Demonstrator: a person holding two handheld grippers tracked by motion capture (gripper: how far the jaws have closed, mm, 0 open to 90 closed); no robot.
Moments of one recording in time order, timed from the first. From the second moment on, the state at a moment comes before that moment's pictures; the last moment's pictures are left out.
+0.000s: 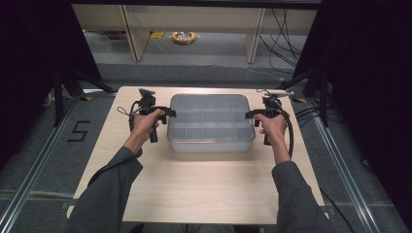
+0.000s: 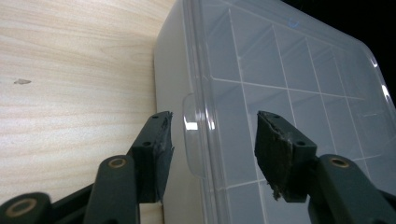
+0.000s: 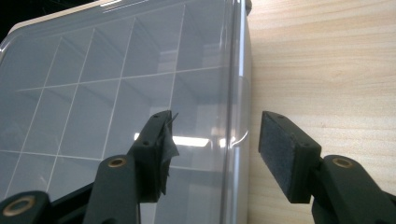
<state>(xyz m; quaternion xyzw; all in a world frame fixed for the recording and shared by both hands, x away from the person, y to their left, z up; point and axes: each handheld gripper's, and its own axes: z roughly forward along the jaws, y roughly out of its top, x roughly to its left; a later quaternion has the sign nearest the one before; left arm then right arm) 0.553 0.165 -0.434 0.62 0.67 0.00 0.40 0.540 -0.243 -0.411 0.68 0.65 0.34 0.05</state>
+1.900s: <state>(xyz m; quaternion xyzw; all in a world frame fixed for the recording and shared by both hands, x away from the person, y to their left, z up) 0.555 0.163 -0.432 0.64 0.67 0.02 0.39 0.543 -0.248 -0.427 0.69 0.63 0.35 0.05</state>
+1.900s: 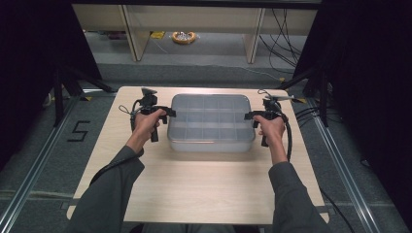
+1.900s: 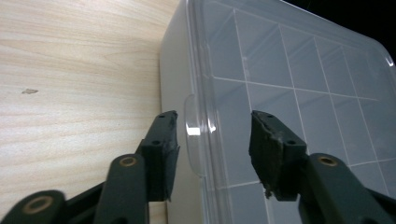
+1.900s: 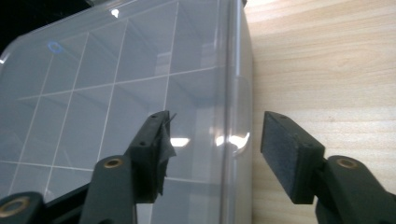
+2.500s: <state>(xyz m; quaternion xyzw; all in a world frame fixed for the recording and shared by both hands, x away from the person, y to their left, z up) 0.529 0.183 -0.415 0.66 0.63 0.04 0.41 0.522 -0.255 -0.411 0.63 0.68 0.37 0.08</state>
